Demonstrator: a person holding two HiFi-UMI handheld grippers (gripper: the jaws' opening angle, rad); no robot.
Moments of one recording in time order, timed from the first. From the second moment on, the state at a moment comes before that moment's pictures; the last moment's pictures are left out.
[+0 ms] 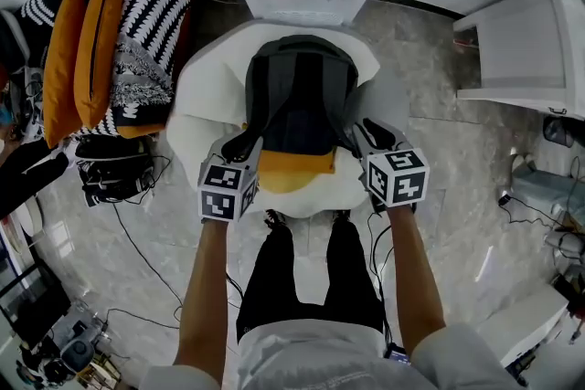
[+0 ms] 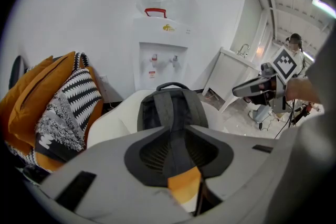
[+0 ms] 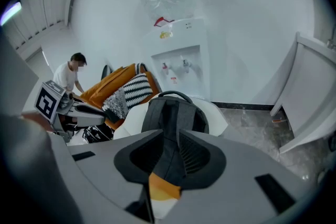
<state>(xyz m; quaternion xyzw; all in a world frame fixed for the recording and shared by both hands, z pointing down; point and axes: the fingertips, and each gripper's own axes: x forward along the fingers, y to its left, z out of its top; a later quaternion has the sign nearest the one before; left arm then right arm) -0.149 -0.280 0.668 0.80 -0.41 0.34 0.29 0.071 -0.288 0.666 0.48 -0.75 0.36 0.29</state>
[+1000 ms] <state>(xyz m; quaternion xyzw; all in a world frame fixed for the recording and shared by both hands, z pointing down) -0.146 -0.283 0.769 0.78 -0.40 0.36 0.33 0.075 -0.276 0.759 0.45 -0.74 0.39 0.30</state>
